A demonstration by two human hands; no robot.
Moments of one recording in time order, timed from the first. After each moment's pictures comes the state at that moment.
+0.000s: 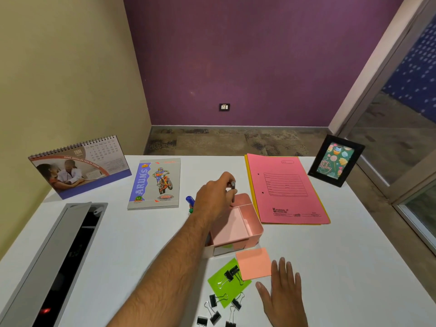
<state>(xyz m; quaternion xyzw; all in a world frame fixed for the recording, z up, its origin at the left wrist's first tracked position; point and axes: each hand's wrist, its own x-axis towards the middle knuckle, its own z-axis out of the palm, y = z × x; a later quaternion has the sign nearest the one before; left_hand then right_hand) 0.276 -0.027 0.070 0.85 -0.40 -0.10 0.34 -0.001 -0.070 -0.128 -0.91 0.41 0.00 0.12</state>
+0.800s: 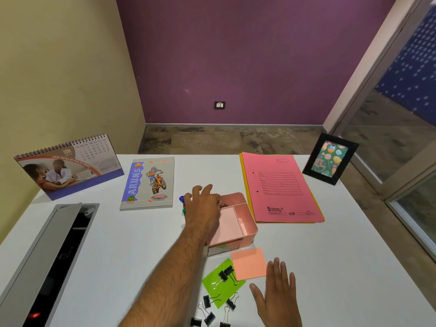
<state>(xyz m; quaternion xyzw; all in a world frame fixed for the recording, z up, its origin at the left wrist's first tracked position) 0.276 -0.022 0.024 0.91 -0.39 -0.04 0.12 -0.004 -0.072 -0.144 -0.91 0.42 -0.02 0.04</state>
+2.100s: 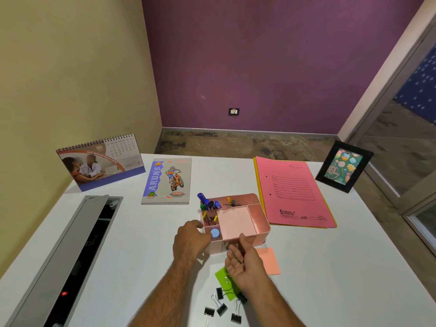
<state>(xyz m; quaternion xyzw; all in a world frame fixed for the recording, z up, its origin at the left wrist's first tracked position) 0.257 0.075 -0.006 0.92 -0.11 -0.21 0.32 0.133 -0.016 -0.021 -0.17 0.52 -0.12 0.83</state>
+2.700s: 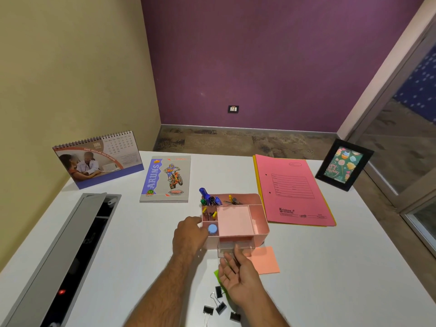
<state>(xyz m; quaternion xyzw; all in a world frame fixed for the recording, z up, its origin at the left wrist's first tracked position) 0.266 0.068 -0.016 0.92 -0.14 -0.19 0.31 0.118 0.006 -0.038 -0.14 0.51 -0.09 0.84</state>
